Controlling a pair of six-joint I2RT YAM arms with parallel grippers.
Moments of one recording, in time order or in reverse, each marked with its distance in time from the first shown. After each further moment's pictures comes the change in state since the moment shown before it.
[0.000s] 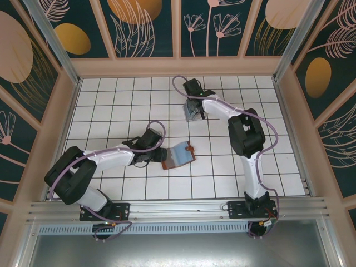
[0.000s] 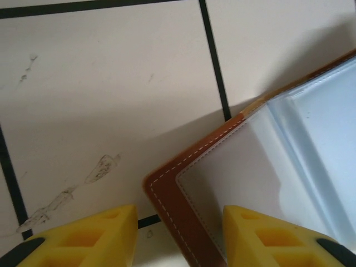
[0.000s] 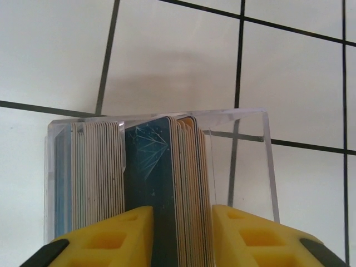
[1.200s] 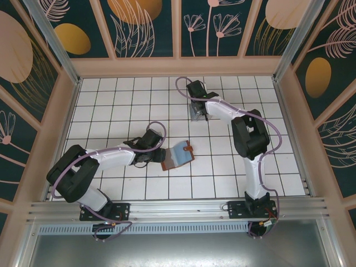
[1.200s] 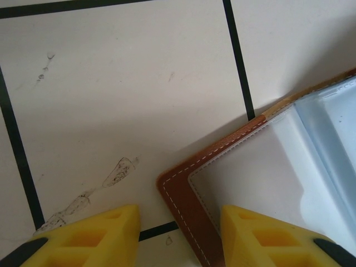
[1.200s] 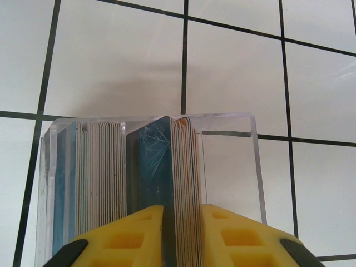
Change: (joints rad) left arm 0.000 0.022 -0.001 0.001 -0.030 0.015; right arm -0.015 -0.060 -0.095 0.051 0.088 0.000
